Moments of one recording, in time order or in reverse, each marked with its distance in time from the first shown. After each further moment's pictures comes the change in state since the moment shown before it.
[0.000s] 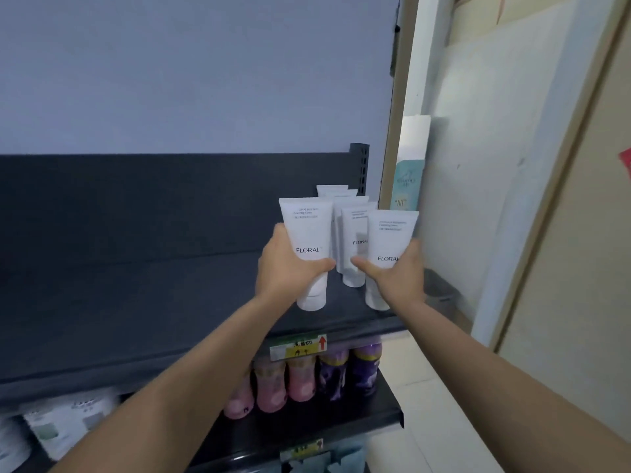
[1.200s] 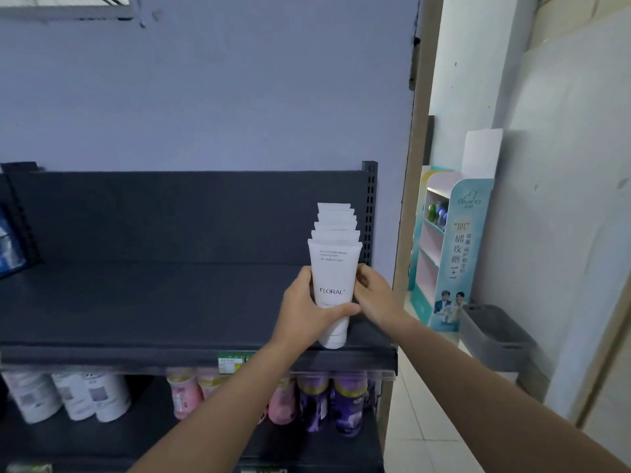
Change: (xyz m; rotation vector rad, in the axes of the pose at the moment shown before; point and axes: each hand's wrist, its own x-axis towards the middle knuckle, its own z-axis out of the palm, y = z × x) left_hand -0.026 0.009 0.118 -0.029 0.071 0.032; right_hand 0.068 0.052 -0.012 0.221 -0.720 -0.074
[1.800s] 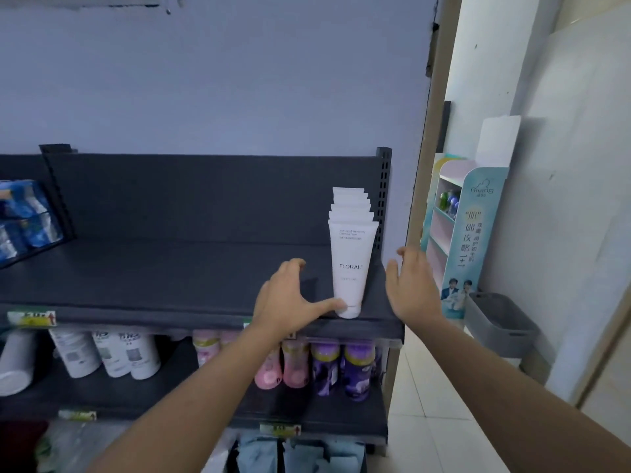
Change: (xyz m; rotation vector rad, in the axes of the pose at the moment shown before) left_hand -0.028 -0.007 -0.051 0.605 -0.066 -0.048; right_hand -0.043 -0.002 -0.017 -0.656 0.392 -0.083
